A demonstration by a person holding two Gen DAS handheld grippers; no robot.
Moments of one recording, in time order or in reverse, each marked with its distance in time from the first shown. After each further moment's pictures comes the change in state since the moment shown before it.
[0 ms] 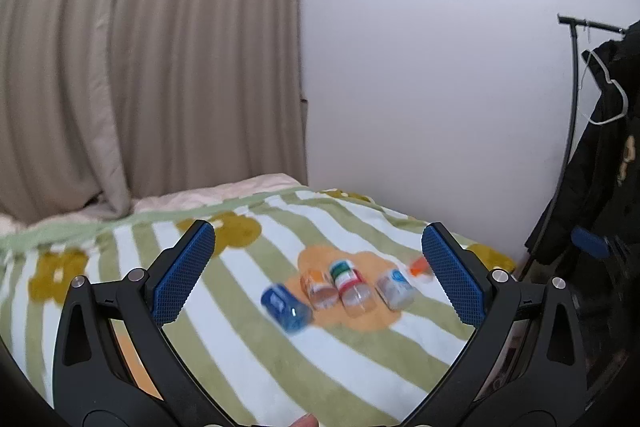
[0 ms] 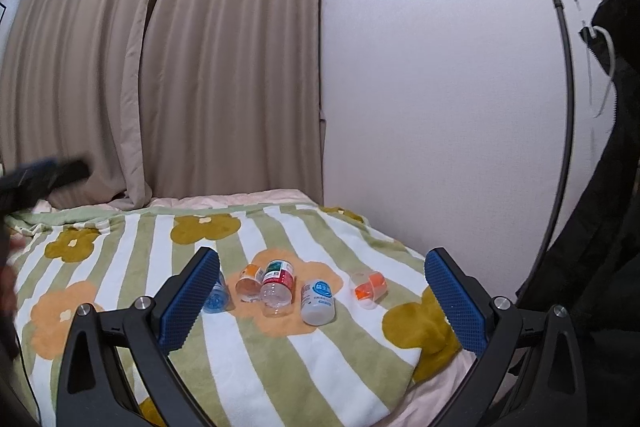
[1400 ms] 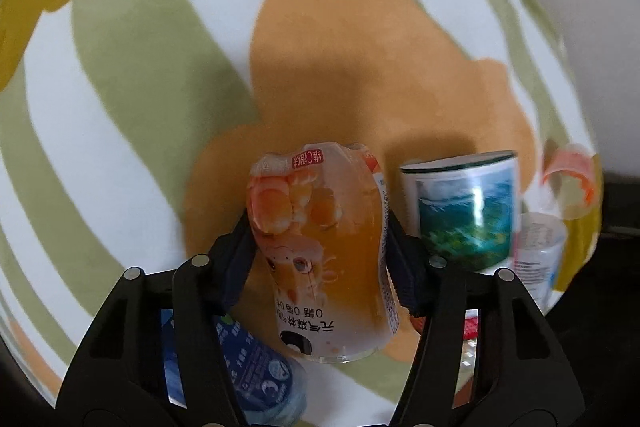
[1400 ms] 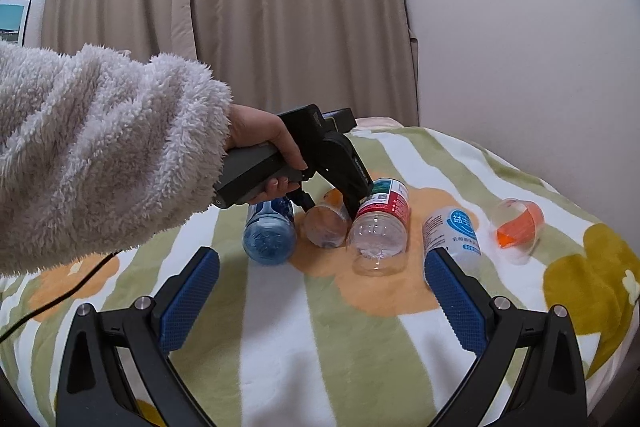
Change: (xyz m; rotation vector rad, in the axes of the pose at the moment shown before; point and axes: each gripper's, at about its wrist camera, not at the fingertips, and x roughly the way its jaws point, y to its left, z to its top) left arm 0.446 0.045 -0.173 -0.280 1.218 -0.123; right arm 0.166 0.060 -0.099 0.008 0.186 0.318
